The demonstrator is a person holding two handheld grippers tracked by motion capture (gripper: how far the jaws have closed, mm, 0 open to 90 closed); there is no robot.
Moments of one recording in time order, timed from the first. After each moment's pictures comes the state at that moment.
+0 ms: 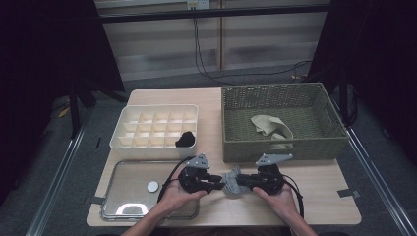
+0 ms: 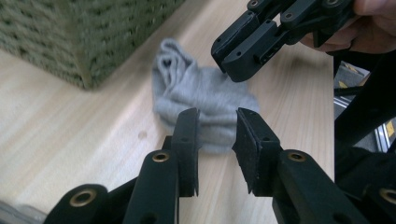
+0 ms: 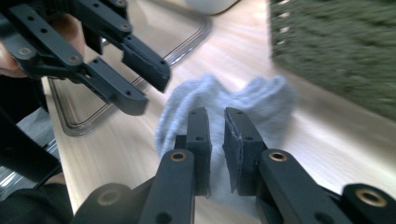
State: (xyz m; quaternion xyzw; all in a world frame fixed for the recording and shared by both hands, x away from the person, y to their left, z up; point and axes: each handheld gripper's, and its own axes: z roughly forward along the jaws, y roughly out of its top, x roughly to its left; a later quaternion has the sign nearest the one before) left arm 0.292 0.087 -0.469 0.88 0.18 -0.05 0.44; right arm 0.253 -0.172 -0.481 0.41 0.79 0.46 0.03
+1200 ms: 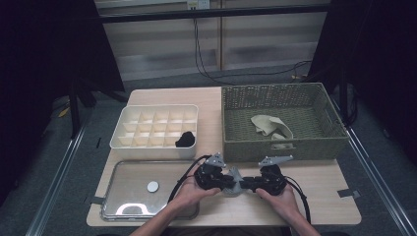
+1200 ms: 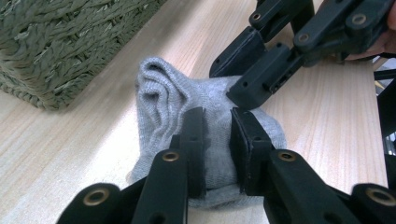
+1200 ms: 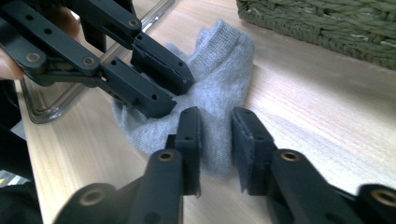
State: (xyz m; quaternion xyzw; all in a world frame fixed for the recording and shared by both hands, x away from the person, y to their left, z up) left arm 0.306 0.047 -0.496 0.90 0.18 -0.05 0.41; right arm 0.260 -0.182 -0.507 0.45 0.78 0.43 0.00
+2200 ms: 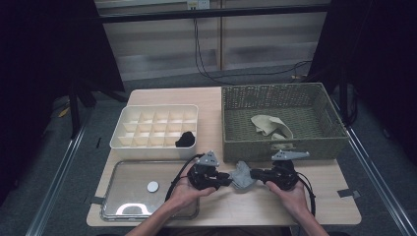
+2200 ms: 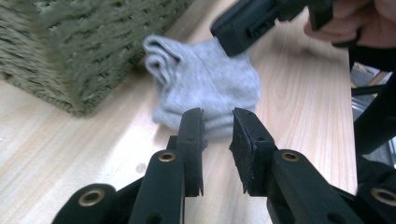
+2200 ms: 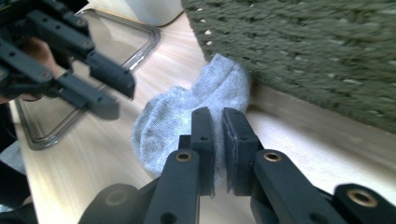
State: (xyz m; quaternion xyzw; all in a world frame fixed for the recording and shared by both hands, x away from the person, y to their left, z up) left arm 0.297 0.063 -0.478 0.88 0.17 -0.03 0.43; right arm 0.259 -0.208 -0.486 0.46 0.76 0.46 0.05
